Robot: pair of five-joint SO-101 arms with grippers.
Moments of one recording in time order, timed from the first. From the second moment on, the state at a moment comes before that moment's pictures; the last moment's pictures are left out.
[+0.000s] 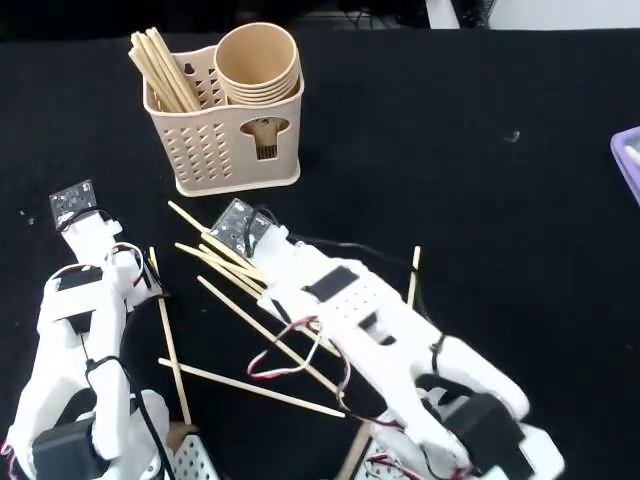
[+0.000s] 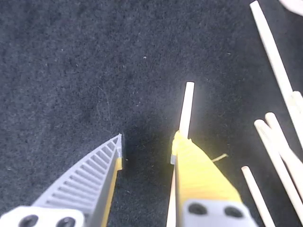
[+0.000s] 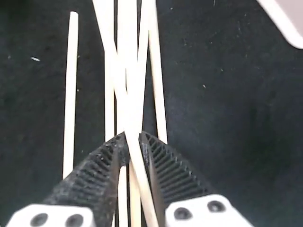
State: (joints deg) left arm -21.7 -28.0 63.8 36.3 6.0; right arm -36.5 -19.0 56.8 33.6 21.1
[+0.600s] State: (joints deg) left arm -21.7 -28.0 63.8 36.3 6.0; right arm -36.6 -20.6 59.7 37.0 21.1
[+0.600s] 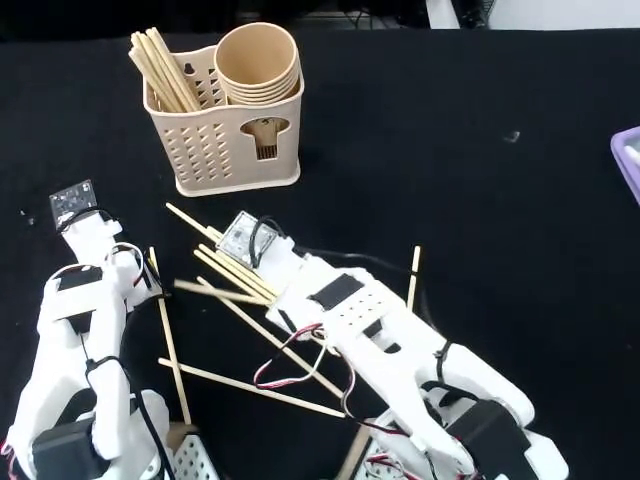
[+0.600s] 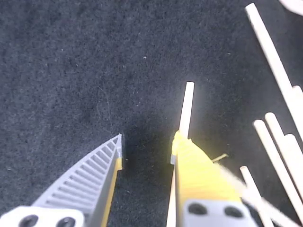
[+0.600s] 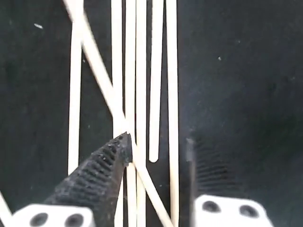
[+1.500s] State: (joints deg) left arm -23.6 -28.0 63.8 36.3 6.0; right arm -57.4 -21.3 59.8 39.1 3.0
